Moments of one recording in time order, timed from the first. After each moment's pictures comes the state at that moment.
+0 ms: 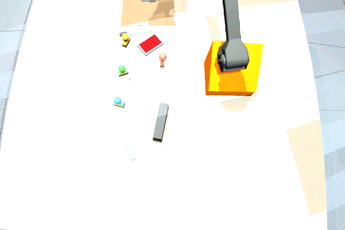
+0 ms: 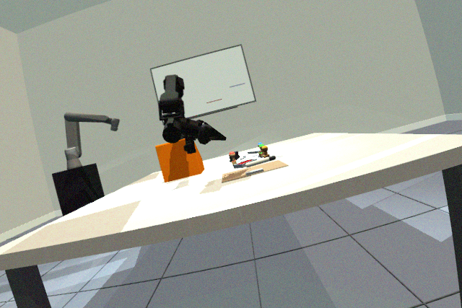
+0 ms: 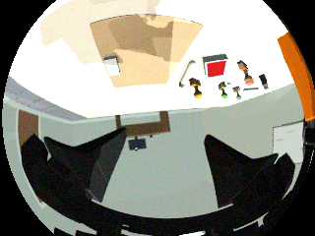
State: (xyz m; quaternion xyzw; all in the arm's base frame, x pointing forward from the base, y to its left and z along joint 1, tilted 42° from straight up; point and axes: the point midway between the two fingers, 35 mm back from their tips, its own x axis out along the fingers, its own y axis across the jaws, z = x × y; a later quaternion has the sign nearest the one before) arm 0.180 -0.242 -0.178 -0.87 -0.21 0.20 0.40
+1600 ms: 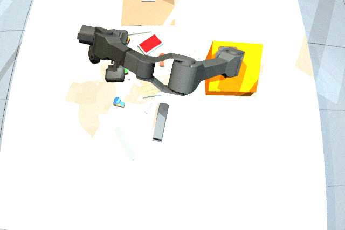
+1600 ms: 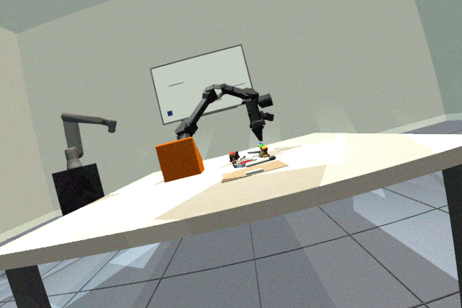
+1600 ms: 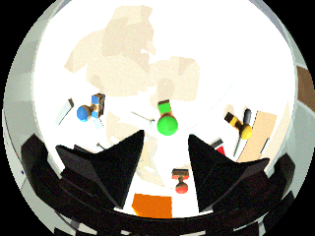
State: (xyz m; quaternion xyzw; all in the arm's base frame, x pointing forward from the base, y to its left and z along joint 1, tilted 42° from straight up) arm 0.380 0.028 -0.008 -0.26 -0.65 -0.24 -0.67
